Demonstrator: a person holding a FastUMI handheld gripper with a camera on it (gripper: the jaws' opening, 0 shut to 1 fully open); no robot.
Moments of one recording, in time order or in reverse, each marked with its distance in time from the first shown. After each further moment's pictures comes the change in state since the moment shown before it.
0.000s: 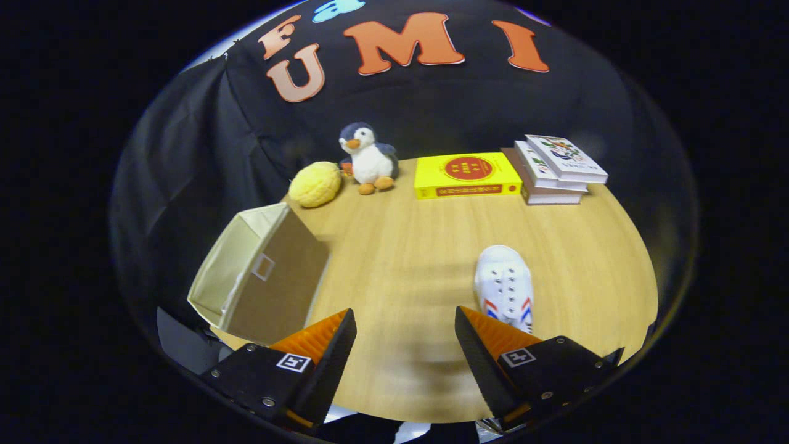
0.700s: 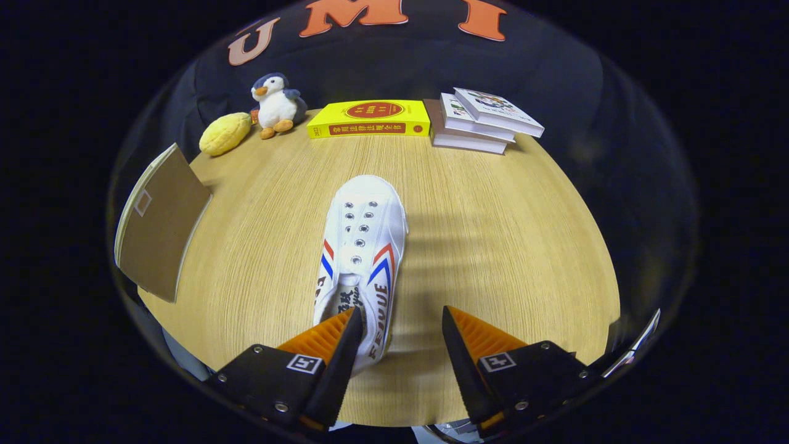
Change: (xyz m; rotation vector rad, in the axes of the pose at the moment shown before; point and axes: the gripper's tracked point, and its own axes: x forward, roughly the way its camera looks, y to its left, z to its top) arm 0.046 -0.136 -0.068 -0.064 0.168 -0.231
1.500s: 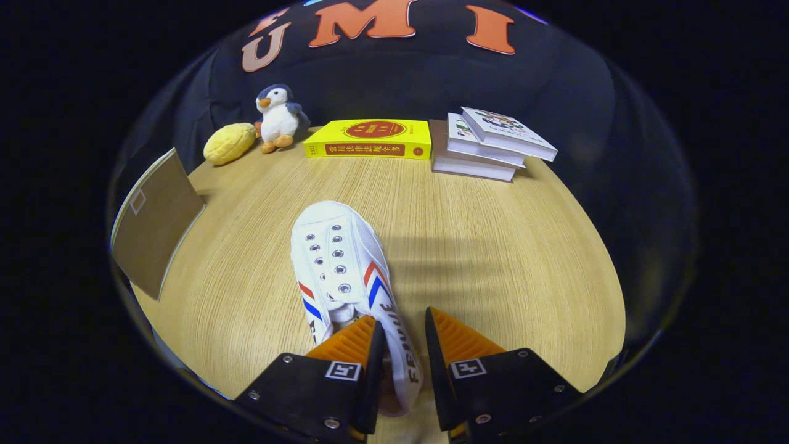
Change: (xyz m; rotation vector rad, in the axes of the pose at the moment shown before) arm 0.046 -0.024 0.039 -0.053 -0.159 0.061
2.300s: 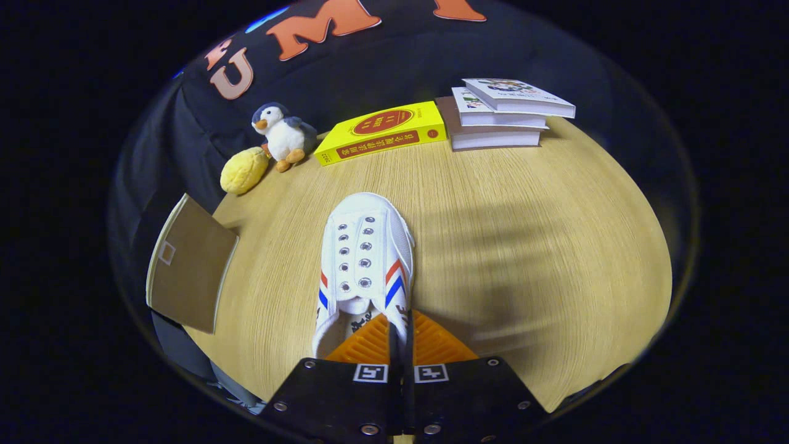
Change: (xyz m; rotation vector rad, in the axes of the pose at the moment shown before) arm -0.006 0.037 0.000 0.242 0.088 0.181
